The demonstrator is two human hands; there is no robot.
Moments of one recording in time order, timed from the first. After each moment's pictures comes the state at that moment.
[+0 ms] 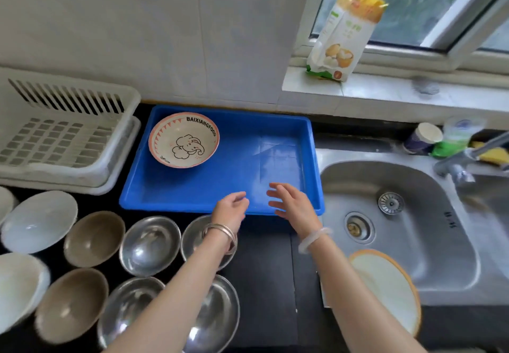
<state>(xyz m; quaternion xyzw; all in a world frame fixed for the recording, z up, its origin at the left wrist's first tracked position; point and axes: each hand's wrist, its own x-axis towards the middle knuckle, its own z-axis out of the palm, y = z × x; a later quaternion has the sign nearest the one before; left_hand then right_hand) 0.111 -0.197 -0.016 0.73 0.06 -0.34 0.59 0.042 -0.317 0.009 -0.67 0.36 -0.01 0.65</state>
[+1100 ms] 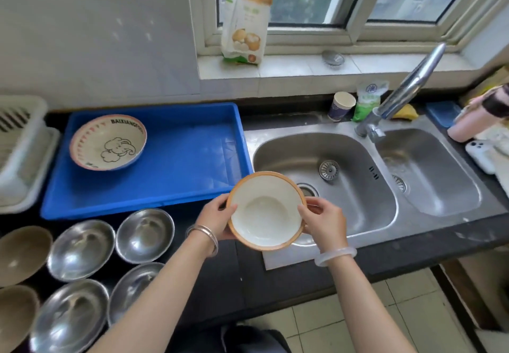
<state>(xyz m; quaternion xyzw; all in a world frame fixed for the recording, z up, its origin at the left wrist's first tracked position) 0.009 -0.252 0.013 0.71 -0.03 -0.44 0.55 -0.148 -0.390 0.026 -0.65 0.53 -0.20 0.51</state>
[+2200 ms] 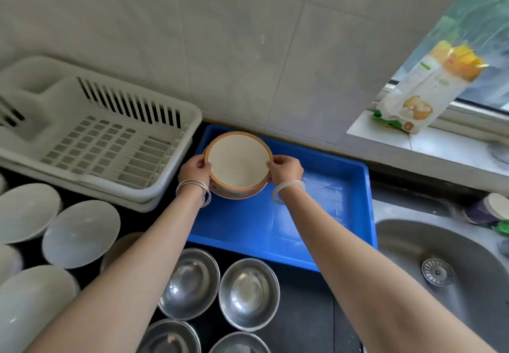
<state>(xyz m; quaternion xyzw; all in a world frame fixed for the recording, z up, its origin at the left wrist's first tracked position) 0.322 -0.117 -0.028 0.73 0.17 -0.16 0.64 0.271 -0.286 -0.011 -0.75 0.40 -0.05 0.52</state>
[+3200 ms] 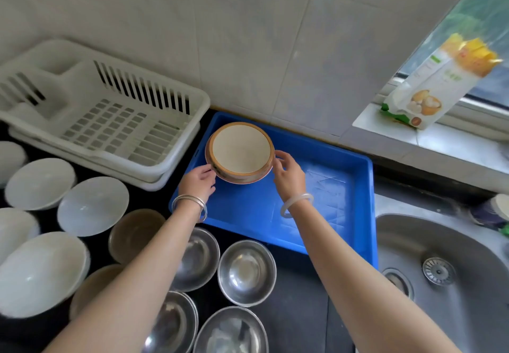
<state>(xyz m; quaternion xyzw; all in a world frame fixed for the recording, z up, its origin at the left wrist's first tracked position) 0.257 -0.095 -0.022 0.72 0.16 -0.18 0.65 0.218 -0.272 -0.003 -0.79 0.30 -0.05 0.54</state>
